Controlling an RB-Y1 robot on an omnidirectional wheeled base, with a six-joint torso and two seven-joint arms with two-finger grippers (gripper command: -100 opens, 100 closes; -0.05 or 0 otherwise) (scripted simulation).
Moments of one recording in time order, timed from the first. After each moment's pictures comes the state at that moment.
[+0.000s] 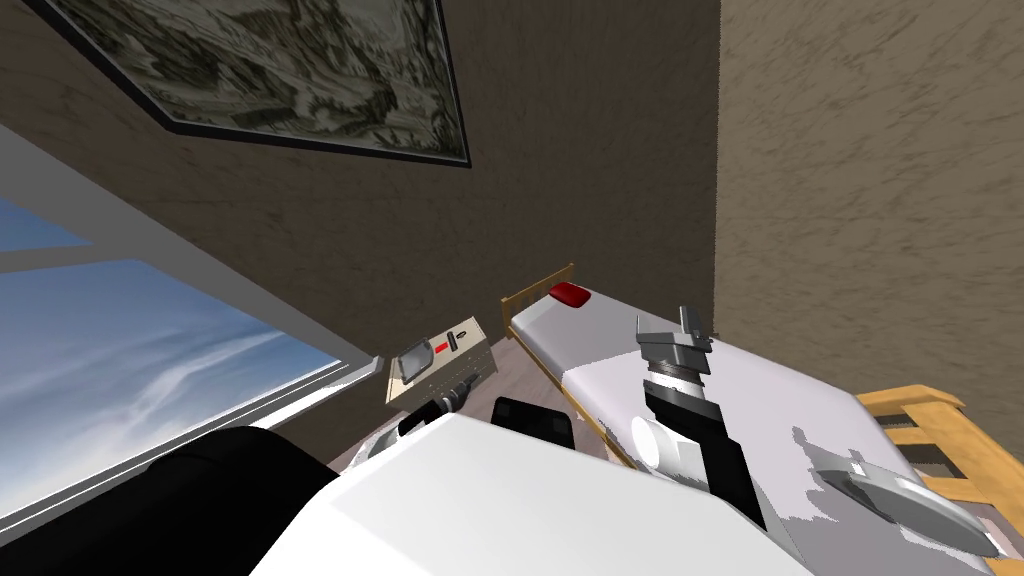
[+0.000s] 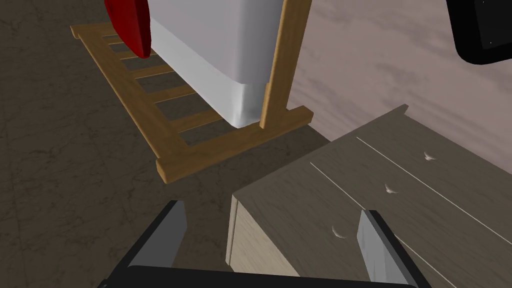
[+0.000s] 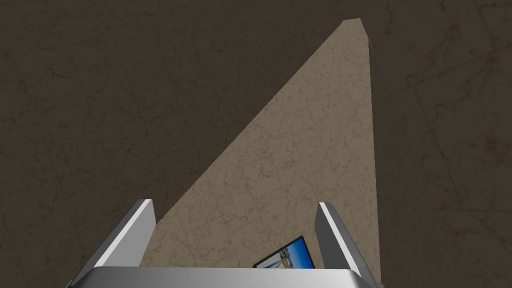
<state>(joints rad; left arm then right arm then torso) 0.51 0.77 -0.51 -1.57 0.60 -0.06 -0.22 0.52 0.01 -0.02 -2.21 -0.05 -0.39 -0.13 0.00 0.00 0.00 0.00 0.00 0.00</state>
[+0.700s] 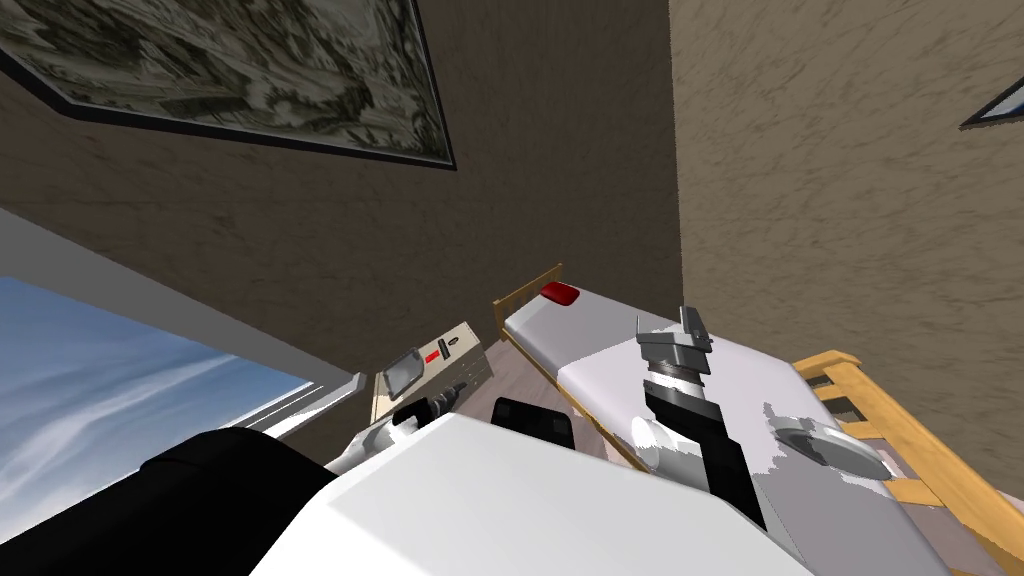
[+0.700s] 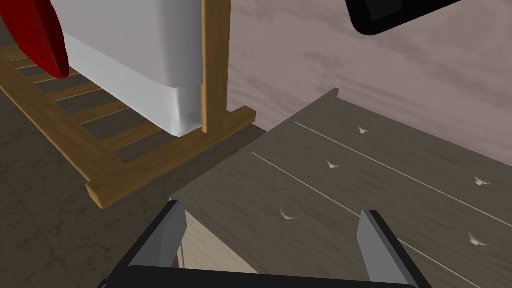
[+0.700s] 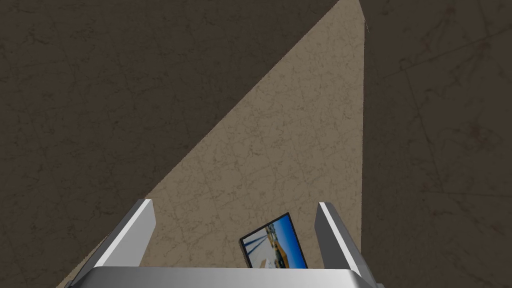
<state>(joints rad) 0.44 0.86 -0.55 -1.43 0.81 0.06 -0.34 0.52 0.01 -0.02 -2.21 -0.05 -0.39 -0.13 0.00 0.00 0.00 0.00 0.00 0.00</state>
